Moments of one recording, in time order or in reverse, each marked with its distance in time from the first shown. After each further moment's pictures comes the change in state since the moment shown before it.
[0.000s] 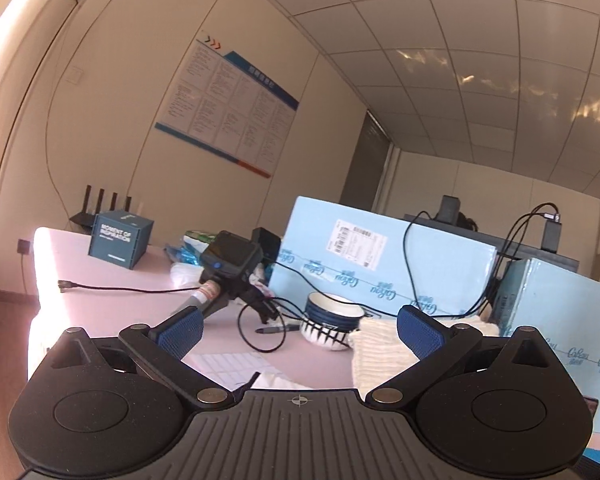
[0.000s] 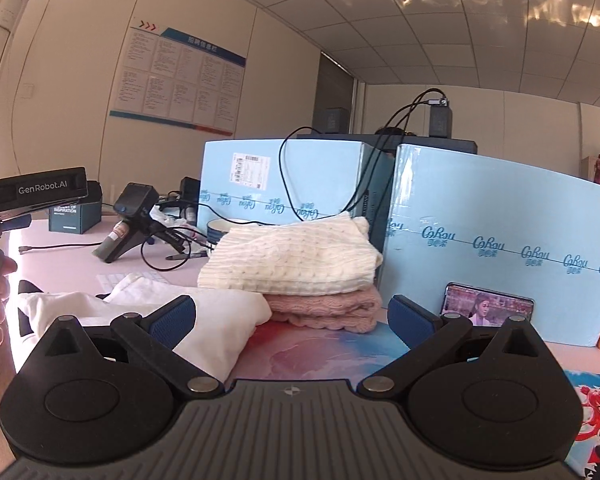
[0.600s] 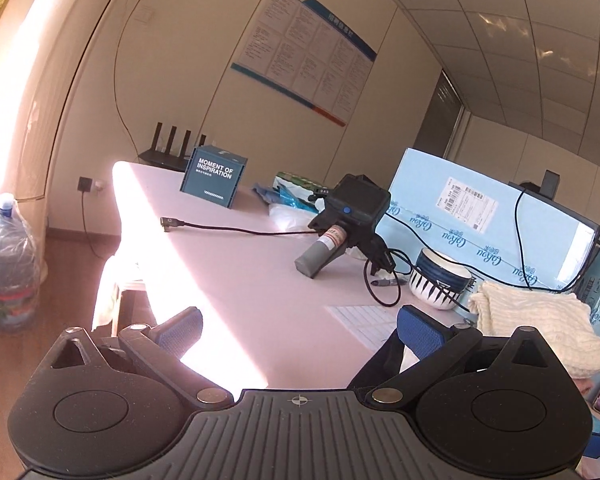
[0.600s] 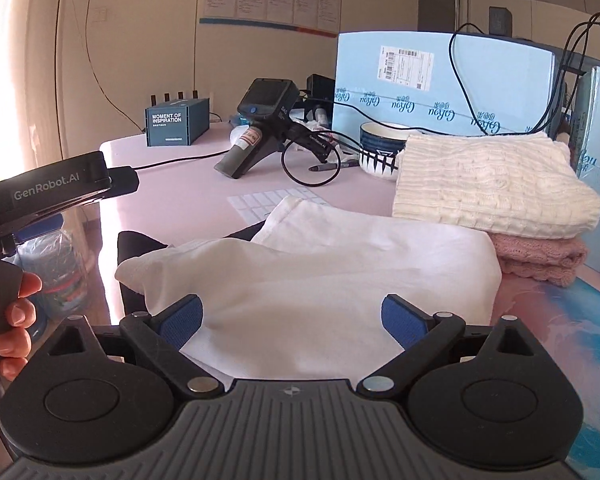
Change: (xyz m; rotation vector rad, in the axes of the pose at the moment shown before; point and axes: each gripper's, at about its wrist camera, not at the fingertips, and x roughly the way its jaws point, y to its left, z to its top) left arm 0.010 0.110 -0.013 -0.105 0.167 0.124; right arm 0.108 0.123 -0.001 -0.011 0.335 0.291
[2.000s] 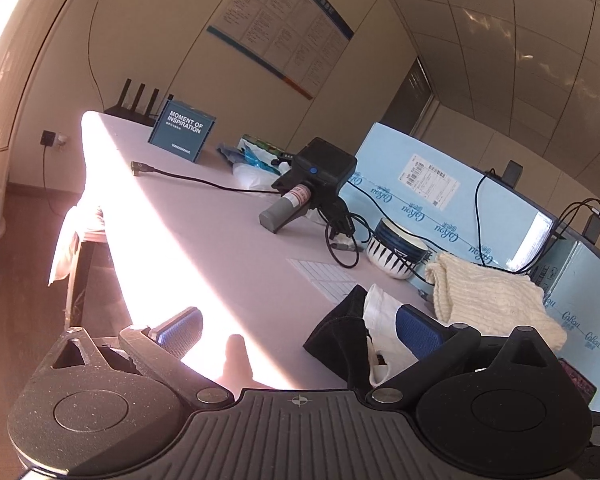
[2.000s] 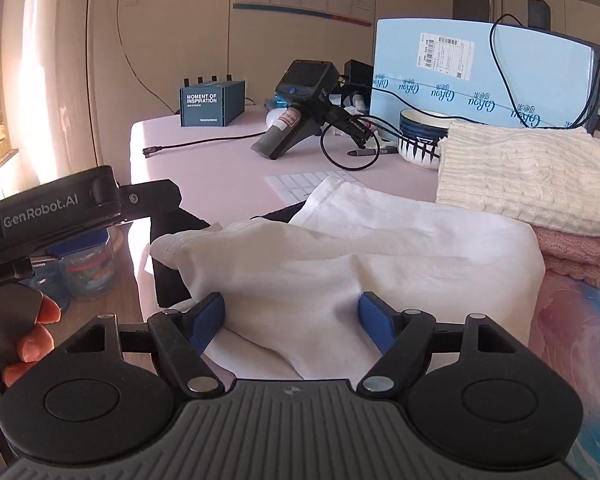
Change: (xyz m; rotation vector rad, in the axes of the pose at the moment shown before) left arm 0.000 0.011 -0.021 -0.092 0.095 -0.174; right arm 0.009 0.013 -0.006 -0.065 0.033 0.087
